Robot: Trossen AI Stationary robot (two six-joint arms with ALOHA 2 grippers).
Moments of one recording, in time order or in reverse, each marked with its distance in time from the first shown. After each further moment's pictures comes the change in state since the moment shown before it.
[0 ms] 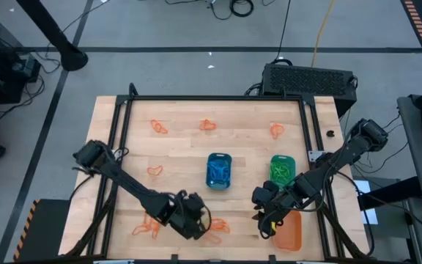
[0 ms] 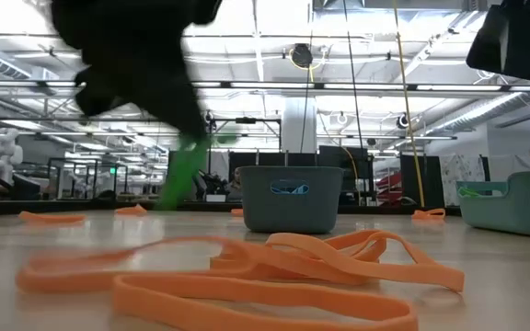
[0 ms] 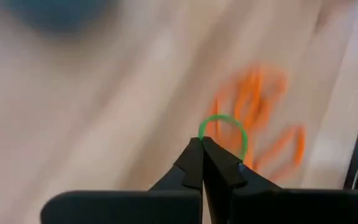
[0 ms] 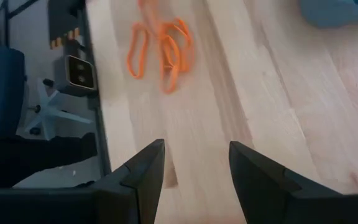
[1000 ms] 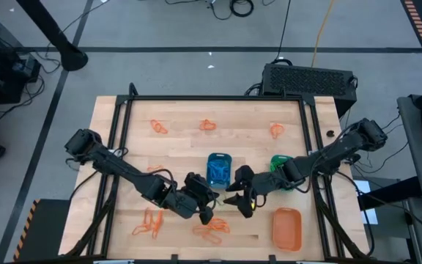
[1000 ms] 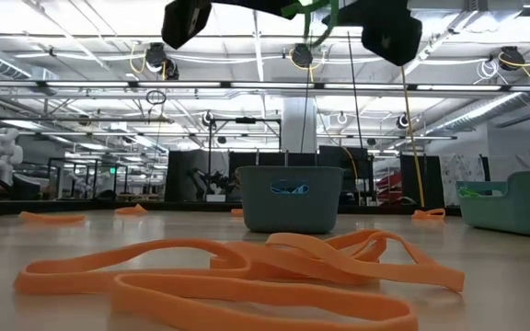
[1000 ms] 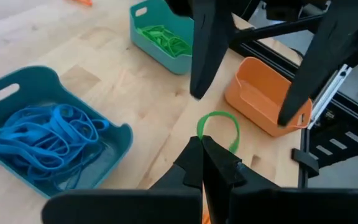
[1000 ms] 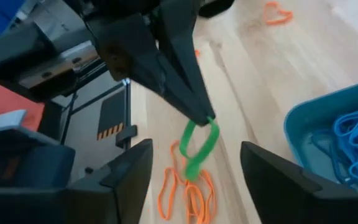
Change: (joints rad) left arm 0.108 -0.179 0.001 0.221 -0.186 0.259; right arm -0.217 0.009 -0.001 0.441 0.048 -0.198
